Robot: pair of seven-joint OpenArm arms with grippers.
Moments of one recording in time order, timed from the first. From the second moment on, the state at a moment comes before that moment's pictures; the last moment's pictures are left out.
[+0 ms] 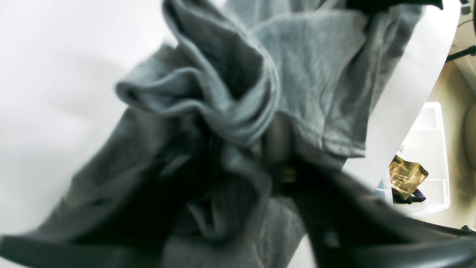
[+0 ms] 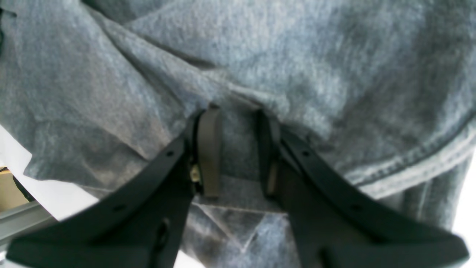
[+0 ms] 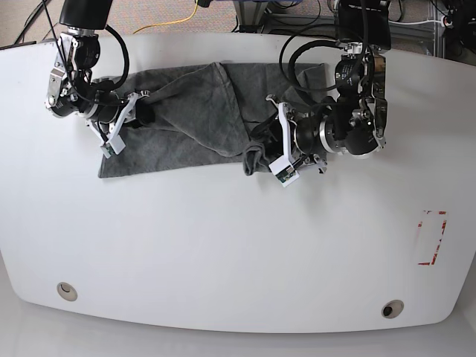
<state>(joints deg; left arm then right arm) -2.5 -2.5 3.9 102.0 -36.1 -41.8 76.3 -7.8 17.2 18.6 86.4 39.7 40.5 -66.8</state>
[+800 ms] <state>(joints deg) -4.9 -11.3 -7.0 101.8 -45.5 -41.8 76.6 -7.6 17.2 18.4 86.4 39.5 40.5 -66.8</state>
